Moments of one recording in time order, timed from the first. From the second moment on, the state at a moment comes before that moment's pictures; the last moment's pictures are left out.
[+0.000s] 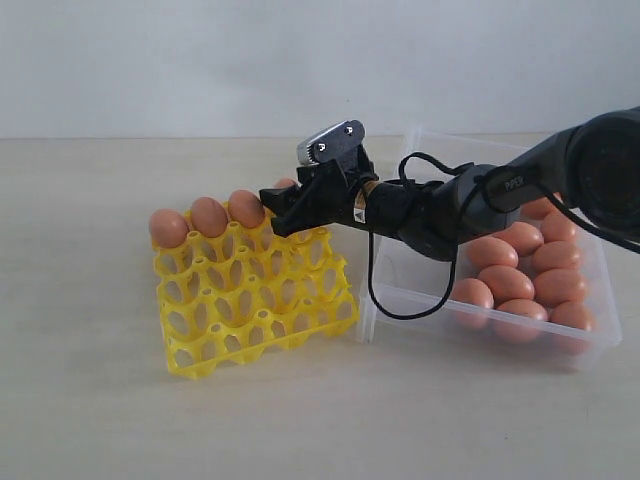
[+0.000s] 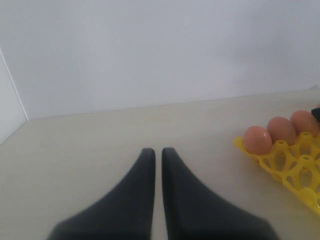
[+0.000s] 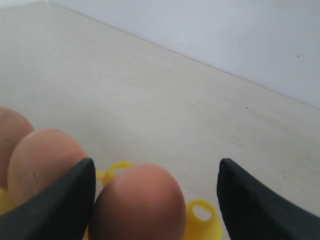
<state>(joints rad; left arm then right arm) 0.05 0.00 0.00 0.20 0.18 -0.09 0.45 2.44 -1.46 -0.65 -0.71 0.43</state>
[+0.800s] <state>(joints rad) 0.05 0.00 0.00 0.20 0.18 -0.09 0.45 2.47 -1.44 -0.45 -1.06 0.27</state>
